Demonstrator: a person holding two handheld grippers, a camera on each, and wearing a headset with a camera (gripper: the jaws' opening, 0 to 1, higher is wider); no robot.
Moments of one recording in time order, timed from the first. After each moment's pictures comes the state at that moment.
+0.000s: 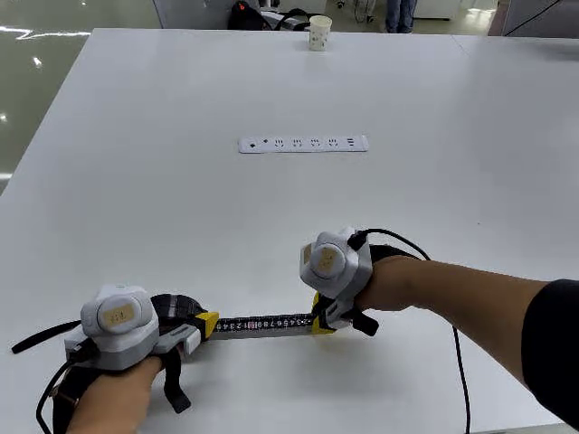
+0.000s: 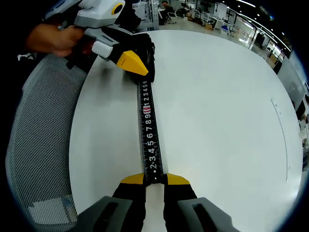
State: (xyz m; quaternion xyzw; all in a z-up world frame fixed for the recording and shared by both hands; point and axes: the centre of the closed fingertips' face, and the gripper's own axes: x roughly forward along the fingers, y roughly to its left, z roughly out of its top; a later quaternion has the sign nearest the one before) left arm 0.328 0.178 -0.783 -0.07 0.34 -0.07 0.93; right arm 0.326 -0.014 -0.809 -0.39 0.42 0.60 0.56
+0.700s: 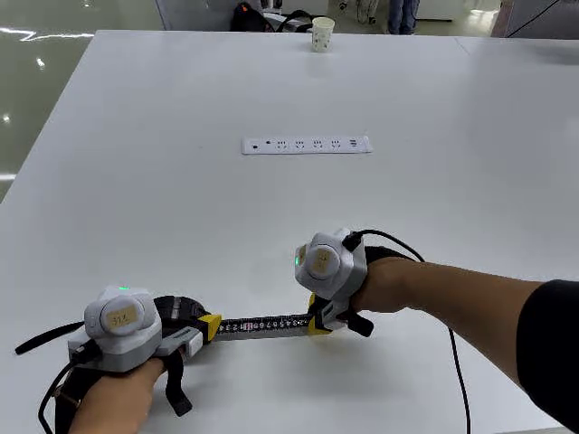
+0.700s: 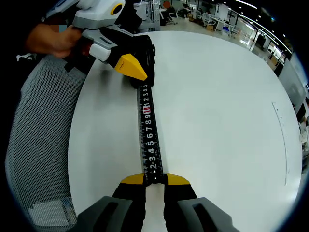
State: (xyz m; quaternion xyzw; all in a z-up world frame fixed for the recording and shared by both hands) left arm 0.327 0.177 -0.783 -0.06 0.35 -0.08 0.93; right arm 0.327 -0.004 -0.810 -0.39 0.41 0.61 0.55
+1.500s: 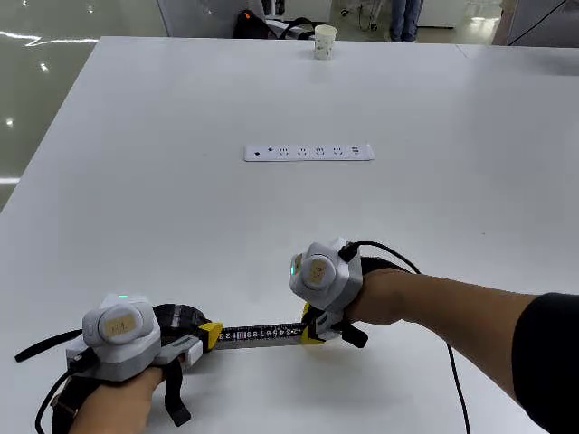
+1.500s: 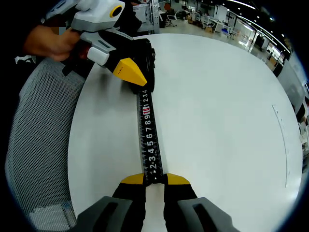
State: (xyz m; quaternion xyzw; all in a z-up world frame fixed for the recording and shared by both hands) left arm 0.328 0.178 -0.783 -0.07 0.35 -0.08 0.93; right arm 0.326 0.007 -0.810 -0.38 0.41 0.61 0.56
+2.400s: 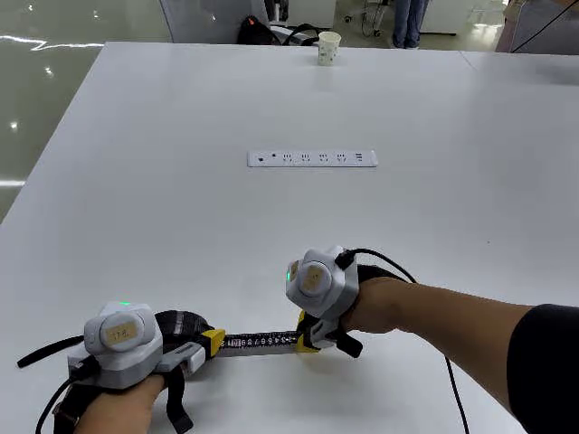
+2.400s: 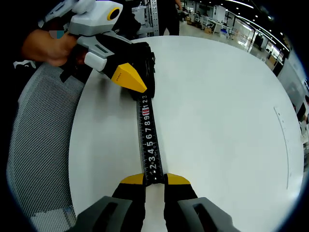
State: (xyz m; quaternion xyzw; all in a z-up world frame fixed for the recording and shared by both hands) left arm 0.328 0.178 -0.782 -0.08 0.35 -0.08 0.93; right arm 0.325 0.020 -0.810 -0.37 0.41 0.61 0.56
